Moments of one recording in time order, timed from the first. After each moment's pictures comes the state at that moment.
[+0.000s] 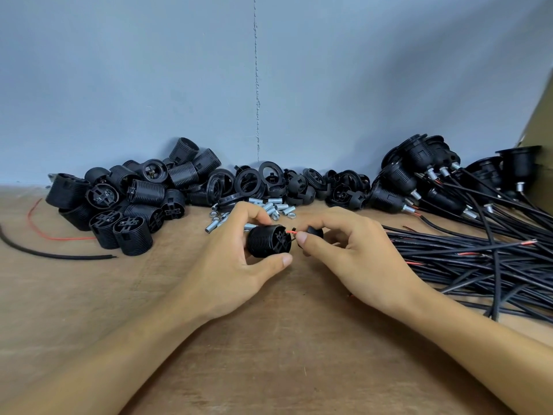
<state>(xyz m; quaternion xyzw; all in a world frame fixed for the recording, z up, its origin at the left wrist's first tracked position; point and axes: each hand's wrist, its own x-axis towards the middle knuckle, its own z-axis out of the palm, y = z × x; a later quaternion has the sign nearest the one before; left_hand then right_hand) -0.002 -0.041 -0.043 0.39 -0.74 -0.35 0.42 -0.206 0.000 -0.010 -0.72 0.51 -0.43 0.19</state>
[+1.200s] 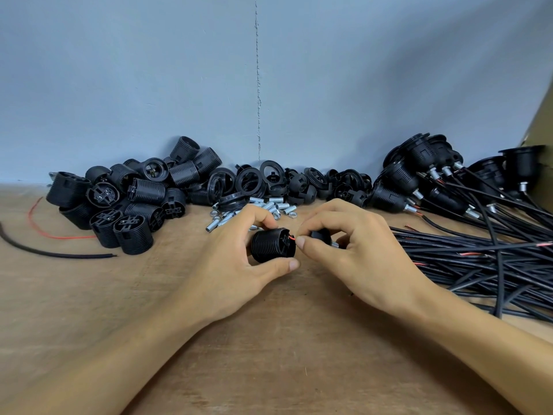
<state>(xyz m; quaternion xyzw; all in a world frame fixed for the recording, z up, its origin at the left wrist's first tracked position) -0.005 -0.039 -0.042 0.40 -0.74 -0.33 0.42 -0.203 0.007 0.001 -0.74 0.51 -0.40 0.16</state>
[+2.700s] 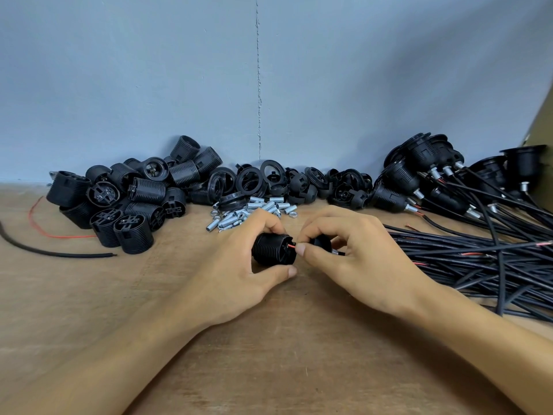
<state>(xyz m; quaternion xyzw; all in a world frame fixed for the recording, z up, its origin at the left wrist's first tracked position) -0.004 -0.039 -0.044 0.37 -0.80 -0.27 0.39 -0.207 0.004 -0.001 -0.78 0.50 -0.36 0.14</state>
